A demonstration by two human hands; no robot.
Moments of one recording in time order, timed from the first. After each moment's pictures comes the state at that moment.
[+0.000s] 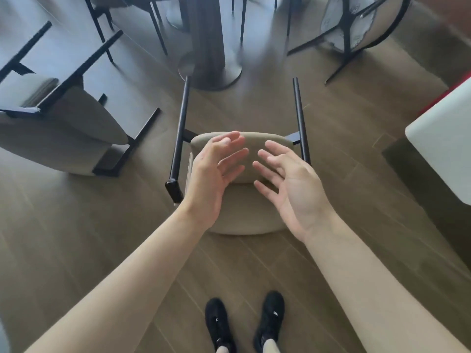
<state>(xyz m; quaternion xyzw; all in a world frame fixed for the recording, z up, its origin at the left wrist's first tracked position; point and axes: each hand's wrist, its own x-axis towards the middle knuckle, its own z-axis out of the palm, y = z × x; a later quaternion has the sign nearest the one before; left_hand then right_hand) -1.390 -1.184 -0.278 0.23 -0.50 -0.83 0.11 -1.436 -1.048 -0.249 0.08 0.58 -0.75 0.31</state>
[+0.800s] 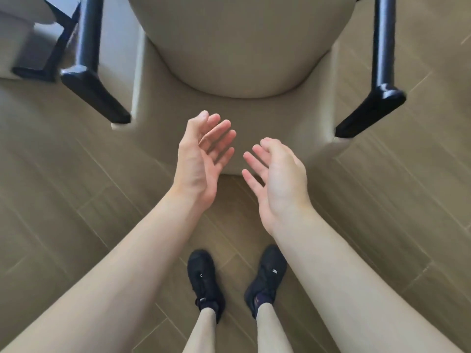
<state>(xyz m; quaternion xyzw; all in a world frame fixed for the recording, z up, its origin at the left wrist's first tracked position) -1.427 -1.159 -0.644 0.47 -0.35 -0.81 0.08 -1.464 -1.052 -0.609 0.34 0.55 -0.68 0.33</state>
